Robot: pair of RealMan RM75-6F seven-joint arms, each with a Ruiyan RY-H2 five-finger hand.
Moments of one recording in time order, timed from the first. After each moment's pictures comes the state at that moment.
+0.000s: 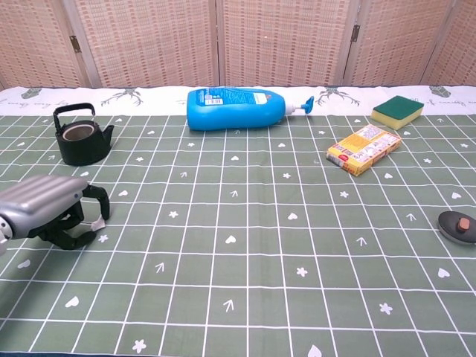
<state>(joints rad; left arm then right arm) -0.45 -1.67 -0.10 -1.38 1.20 1.09 0.51 -0.09 -1.14 -0.15 -1.28 -2.20 2.10 0.12</state>
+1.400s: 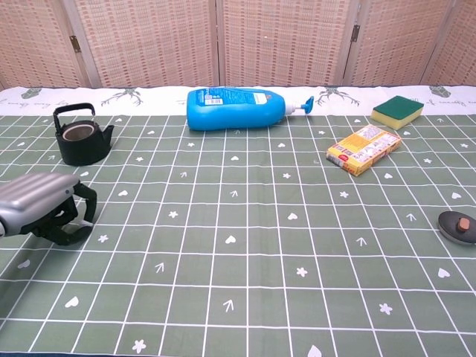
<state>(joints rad) -0.45 -1.68 -0.09 -1.30 1.24 1.12 0.38 -0.09 -1.14 -0.15 -1.27 -2.21 2.11 0.11</state>
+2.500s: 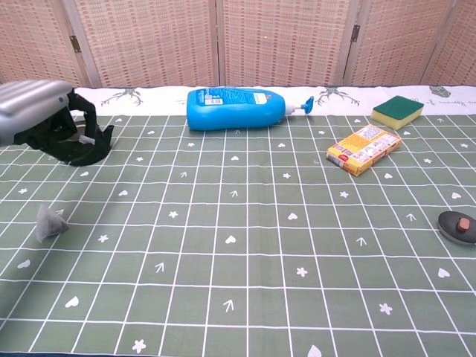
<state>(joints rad) -0.53 -1.52 -0.24 -1.61 1.17 1.21 0.58 -0.09 -1.14 -0.15 -1.27 -2.20 2.11 0.13</state>
